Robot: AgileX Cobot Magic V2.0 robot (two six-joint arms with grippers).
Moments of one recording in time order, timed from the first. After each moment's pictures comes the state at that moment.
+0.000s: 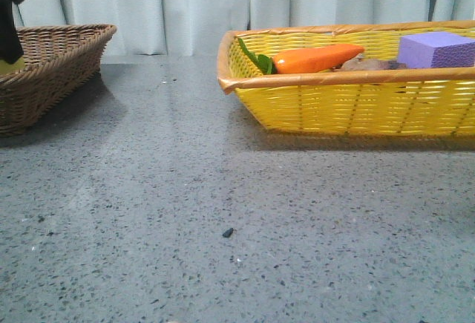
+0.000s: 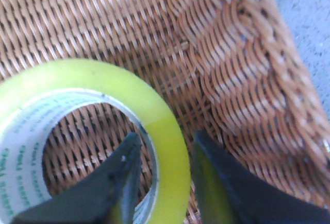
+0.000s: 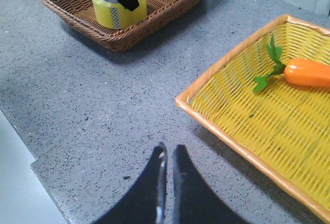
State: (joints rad) left arm -0.12 1.67 -1.43 -0.15 0.92 0.29; right arm 0.85 0.69 -0.85 -0.18 0.66 0.19
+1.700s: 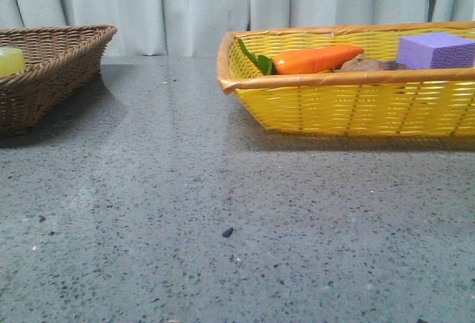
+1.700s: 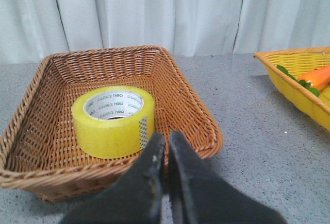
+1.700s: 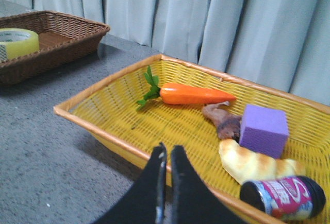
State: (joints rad) left arm -0.12 0.24 -0.38 -0.36 0.36 0.29; right arm 0.85 0.19 -0.45 -0.81 0.64 0.59
